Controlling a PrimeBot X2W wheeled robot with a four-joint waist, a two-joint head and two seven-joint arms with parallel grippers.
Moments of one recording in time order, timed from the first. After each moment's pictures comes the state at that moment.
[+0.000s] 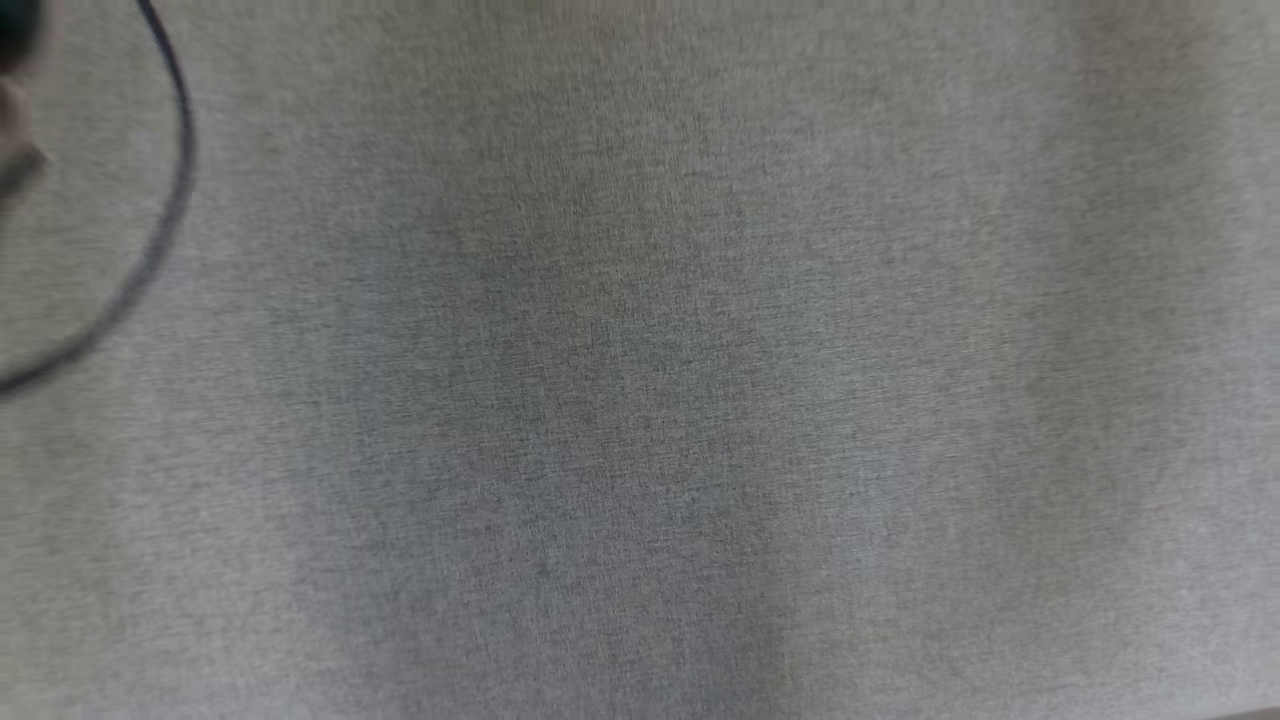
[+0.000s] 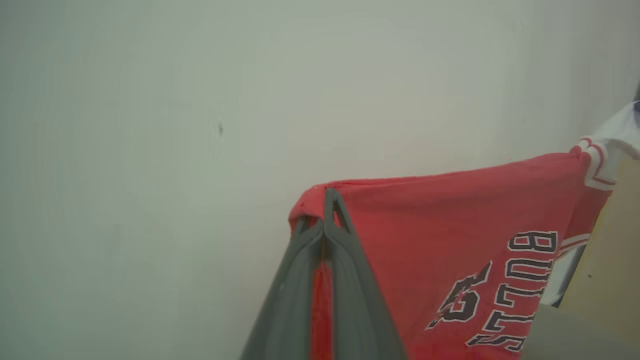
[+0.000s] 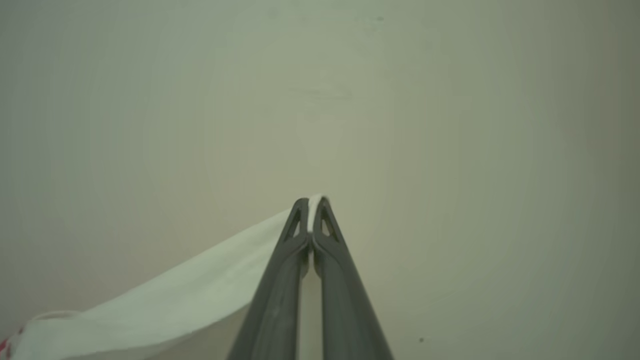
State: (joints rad) left arm -1.43 0.47 -0.49 0.43 -0.82 -0.13 -0.26; right arm -1.56 -0.31 -0.08 0.53 0.14 0.13 -0.26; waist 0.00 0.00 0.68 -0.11
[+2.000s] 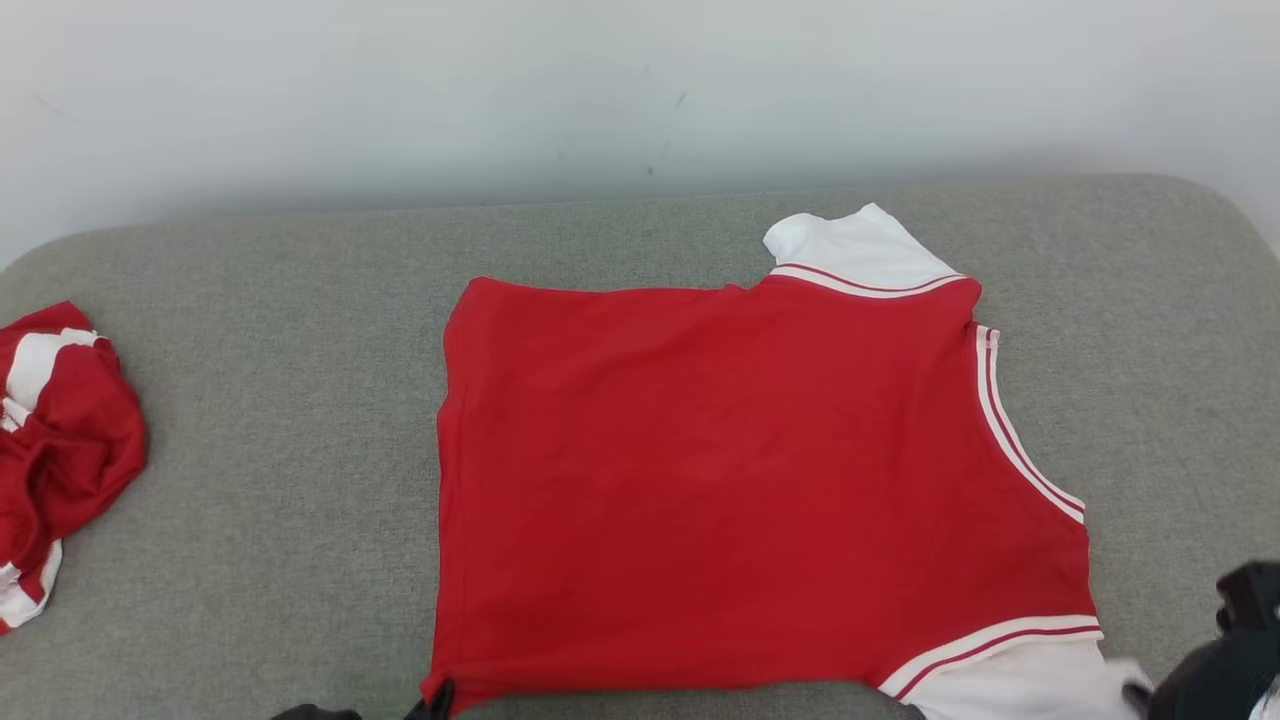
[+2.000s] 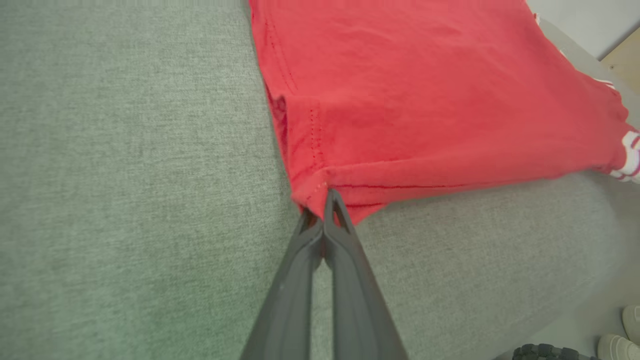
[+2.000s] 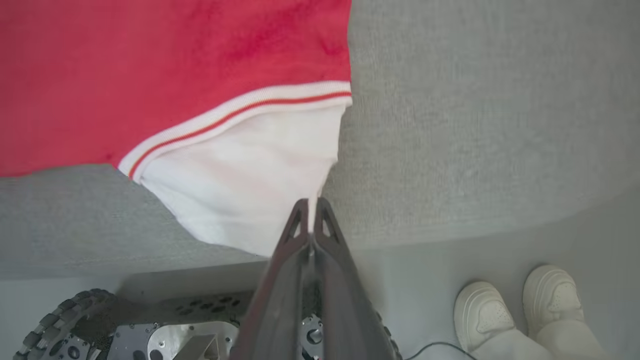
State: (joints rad) left arm -0.17 0.54 -0.82 0.25 -0.88 0.11 -0.23; right arm 0.17 -0.10 -0.26 -0.40 0.24 0.13 1.23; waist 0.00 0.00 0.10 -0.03
